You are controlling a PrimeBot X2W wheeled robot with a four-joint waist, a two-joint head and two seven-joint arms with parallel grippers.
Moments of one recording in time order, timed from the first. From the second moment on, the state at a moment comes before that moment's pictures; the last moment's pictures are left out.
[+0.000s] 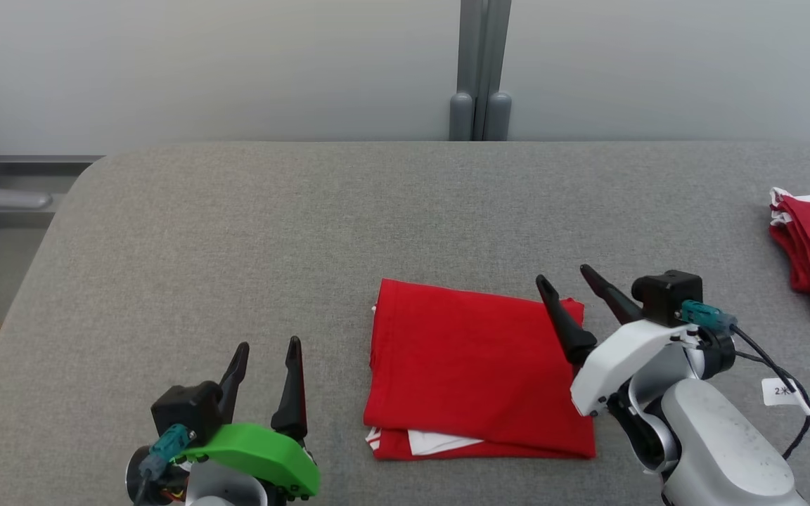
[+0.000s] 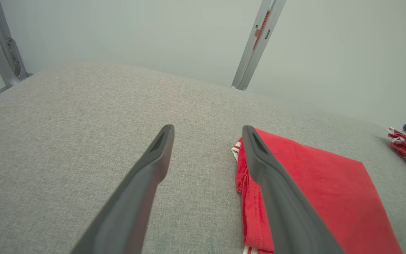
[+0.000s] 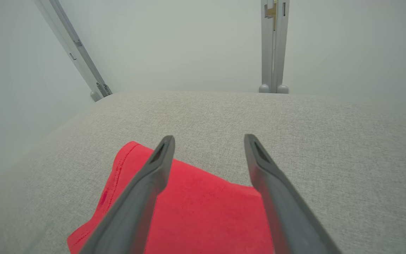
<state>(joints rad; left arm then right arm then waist) -0.11 0.25 -0.53 0.14 -0.67 0.26 -0.18 -0.34 -0.18 0.36 0.43 0.47 0.13 -0.07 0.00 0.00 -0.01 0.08</state>
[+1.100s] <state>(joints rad) -0.08 0.16 -0.42 0.26 -0.55 0.19 -0.26 -0.03 -0.05 0.03 0.18 0.19 0.13 -0.17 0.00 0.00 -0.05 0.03</state>
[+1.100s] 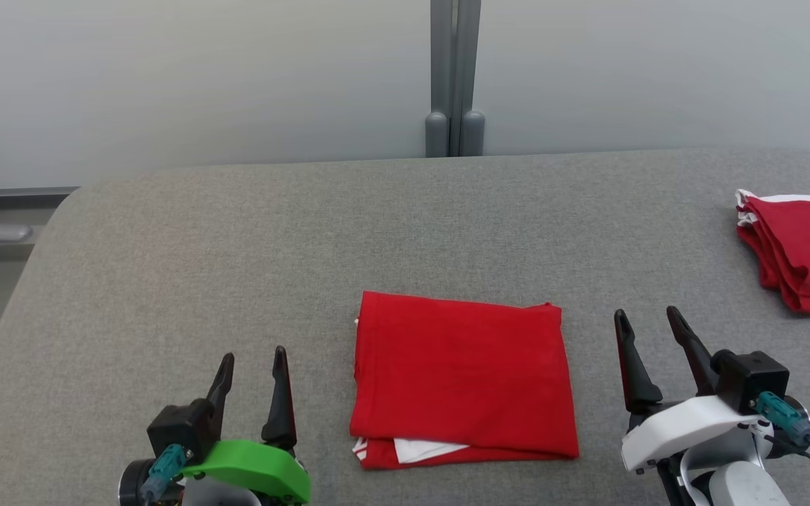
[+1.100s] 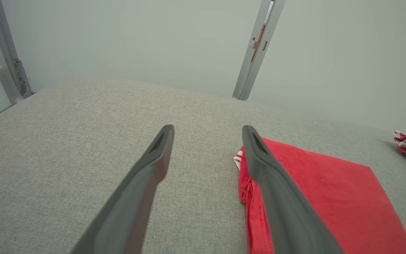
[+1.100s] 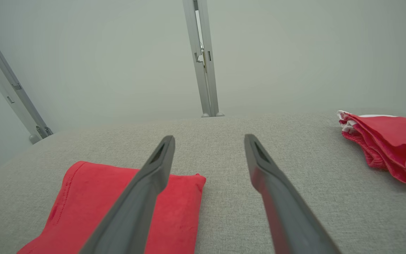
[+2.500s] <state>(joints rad) -0.09 0.11 -0.32 0.28 -0.48 0.13 -0.26 -0.27 -0.05 0.01 0.65 0.21 0.13 0.10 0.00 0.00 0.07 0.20</state>
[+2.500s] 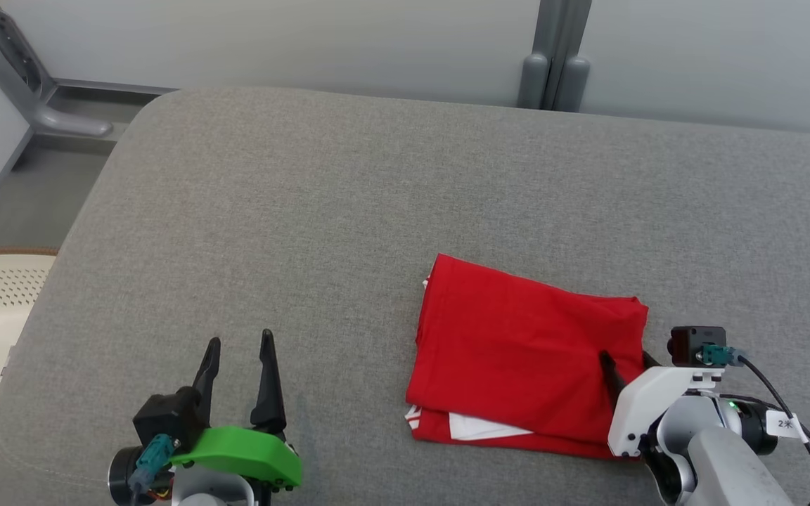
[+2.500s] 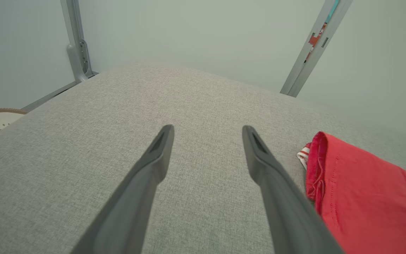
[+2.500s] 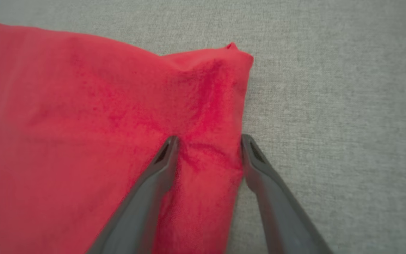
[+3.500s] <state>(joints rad) -0.17 0.10 -0.35 0.26 -0.40 0.09 -0.25 -0.42 -0.20 0.00 0.58 0.16 0.13 0.01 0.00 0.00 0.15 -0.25</state>
